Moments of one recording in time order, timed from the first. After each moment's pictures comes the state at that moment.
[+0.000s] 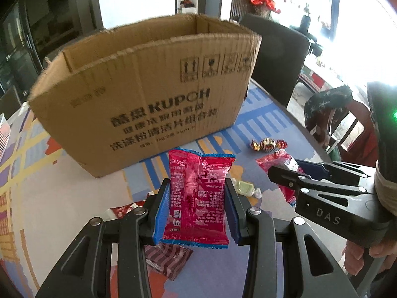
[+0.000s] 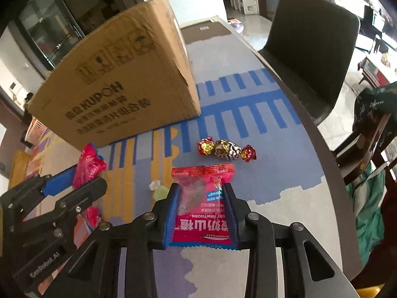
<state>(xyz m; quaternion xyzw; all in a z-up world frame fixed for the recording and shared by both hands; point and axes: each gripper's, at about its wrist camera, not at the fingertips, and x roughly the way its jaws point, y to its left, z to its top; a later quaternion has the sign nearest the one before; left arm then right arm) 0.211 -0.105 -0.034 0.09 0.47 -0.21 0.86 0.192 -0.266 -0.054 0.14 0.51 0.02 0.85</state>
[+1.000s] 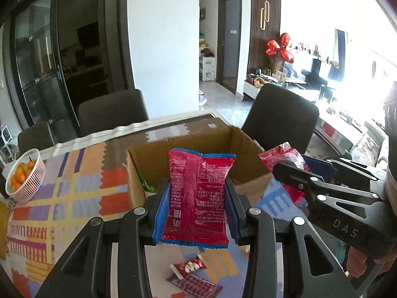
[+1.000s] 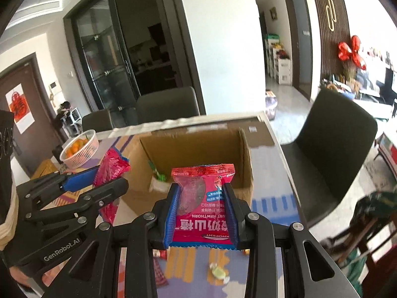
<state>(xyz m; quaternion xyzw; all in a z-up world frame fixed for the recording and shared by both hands) 0.241 -0.057 0.102 0.06 0.34 -0.16 0.93 0.217 -0.215 0.116 0.06 0.34 0.09 0.93</state>
